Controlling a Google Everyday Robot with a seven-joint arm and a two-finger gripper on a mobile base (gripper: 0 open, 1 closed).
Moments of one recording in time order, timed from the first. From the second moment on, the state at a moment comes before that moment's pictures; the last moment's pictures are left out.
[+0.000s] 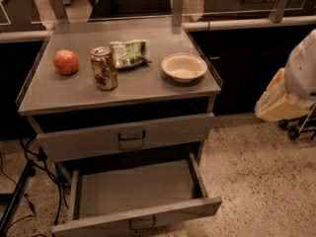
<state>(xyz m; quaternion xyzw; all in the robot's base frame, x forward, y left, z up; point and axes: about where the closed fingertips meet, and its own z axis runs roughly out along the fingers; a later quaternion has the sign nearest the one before) 0.421 -0.211 0.950 -0.60 0.78 -0.01 0.18</state>
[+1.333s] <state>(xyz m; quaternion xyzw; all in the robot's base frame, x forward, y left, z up) 0.350 -0.125 0.705 -0.56 0.81 0.11 0.15</state>
